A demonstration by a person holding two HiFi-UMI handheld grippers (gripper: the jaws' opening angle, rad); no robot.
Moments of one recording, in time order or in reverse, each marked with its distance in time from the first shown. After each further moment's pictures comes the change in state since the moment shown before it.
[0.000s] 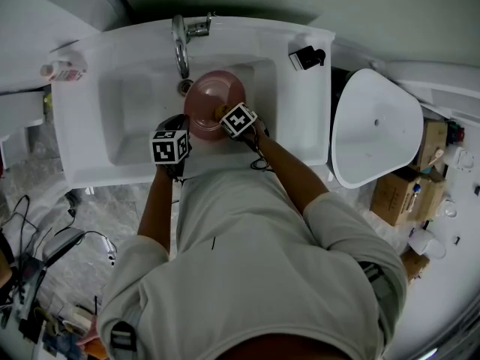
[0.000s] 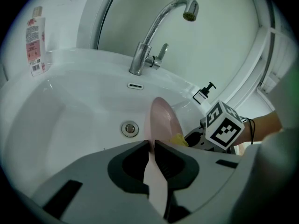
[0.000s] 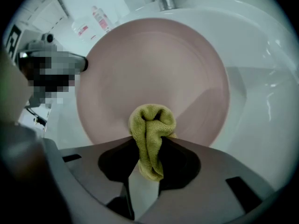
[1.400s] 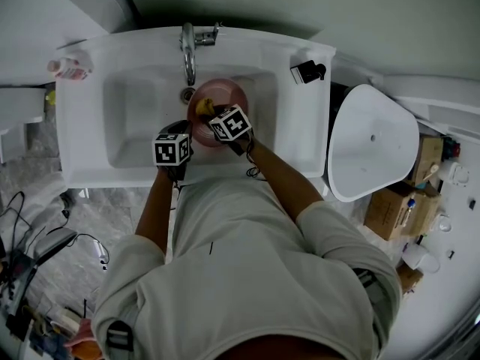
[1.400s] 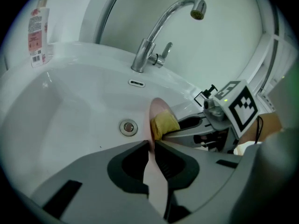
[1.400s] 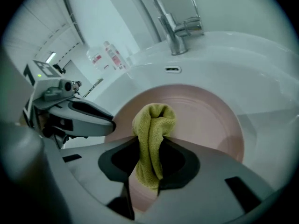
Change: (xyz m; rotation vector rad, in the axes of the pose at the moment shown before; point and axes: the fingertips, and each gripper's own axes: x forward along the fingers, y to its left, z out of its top) left arm 0.010 0.000 -0.001 -0.046 -0.004 -0.024; right arm -0.032 0.038 0.093 0.012 -0.327 0.127
